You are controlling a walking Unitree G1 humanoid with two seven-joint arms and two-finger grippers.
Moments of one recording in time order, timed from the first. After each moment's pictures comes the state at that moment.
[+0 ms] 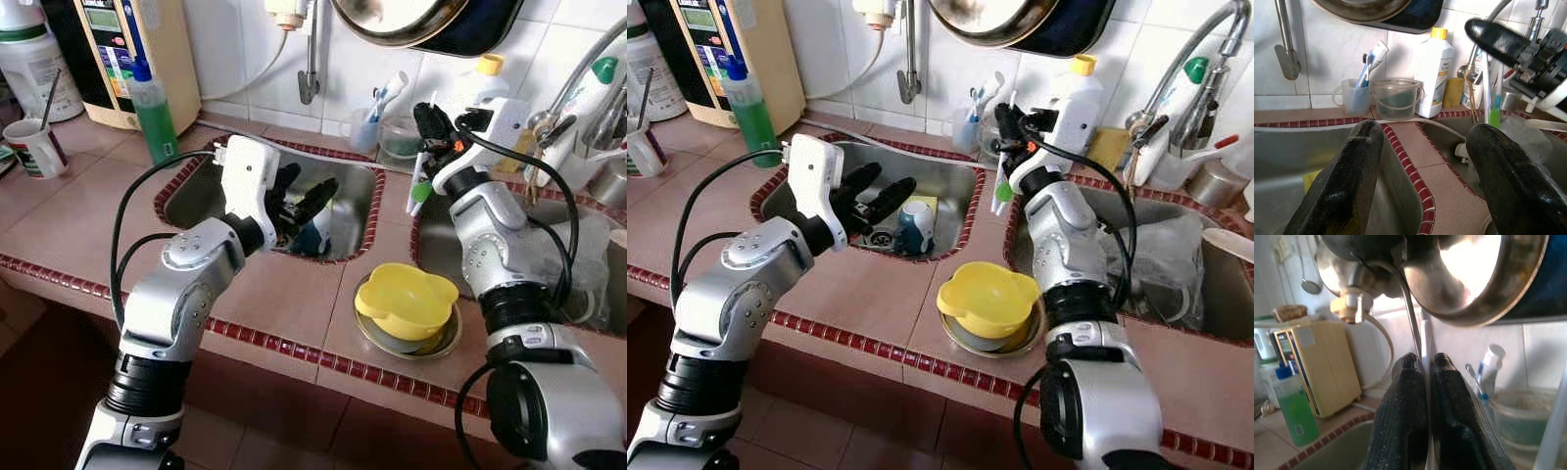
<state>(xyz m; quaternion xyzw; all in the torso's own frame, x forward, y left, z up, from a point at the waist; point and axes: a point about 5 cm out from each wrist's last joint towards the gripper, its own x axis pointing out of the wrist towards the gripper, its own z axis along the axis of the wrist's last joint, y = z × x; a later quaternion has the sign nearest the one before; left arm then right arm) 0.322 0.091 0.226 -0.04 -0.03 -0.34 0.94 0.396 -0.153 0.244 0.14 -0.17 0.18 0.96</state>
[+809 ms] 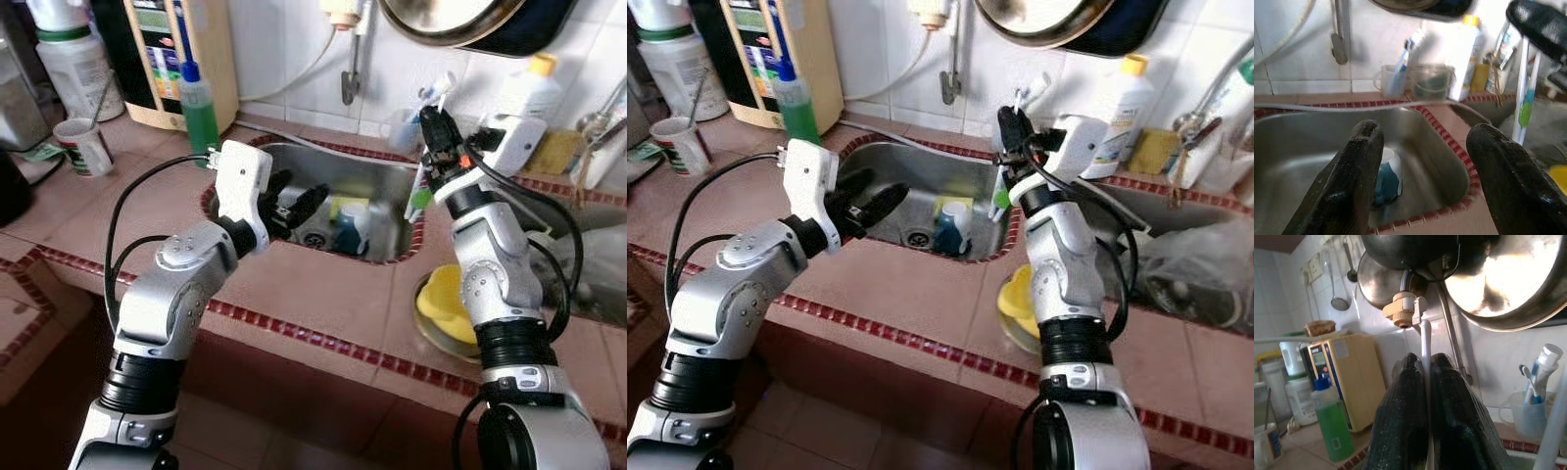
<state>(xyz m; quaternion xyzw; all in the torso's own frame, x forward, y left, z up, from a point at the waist) 0.325 0.094 0.220 -0.04 -0.01 -0.34 0.94 0.367 -0.155 0.240 0.16 -0.22 0.17 0.95</state>
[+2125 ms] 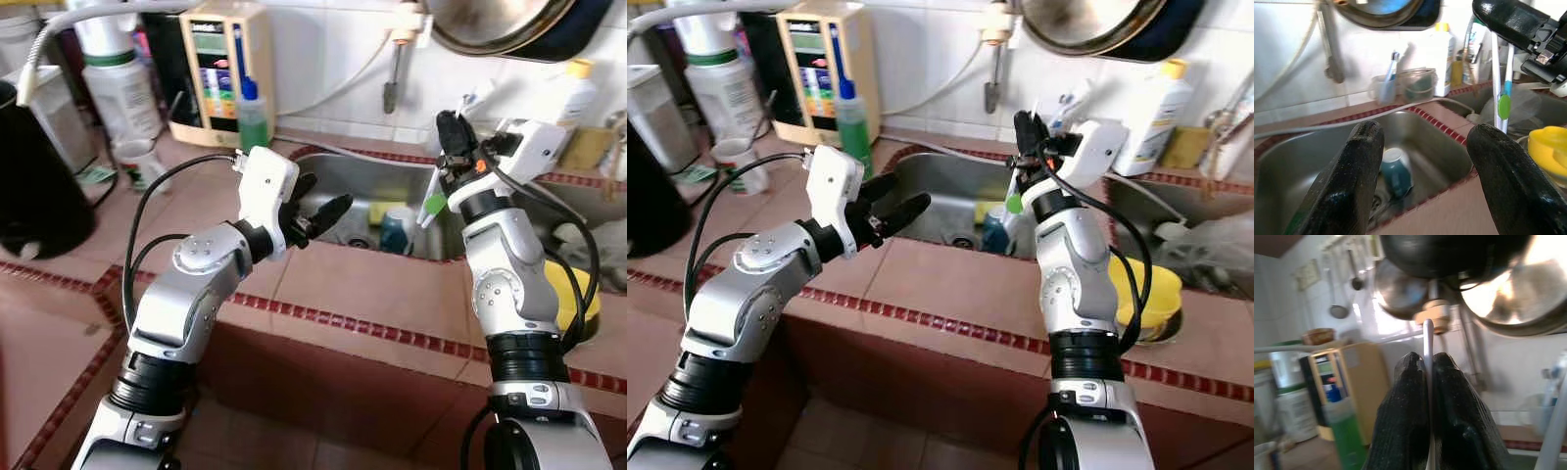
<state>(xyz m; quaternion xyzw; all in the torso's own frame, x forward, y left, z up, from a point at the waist) 0.322 0.081 0.220 0.00 -0.03 -0.39 0.92 0.360 -0.165 0.237 0.16 -0.21 0.14 0.95</state>
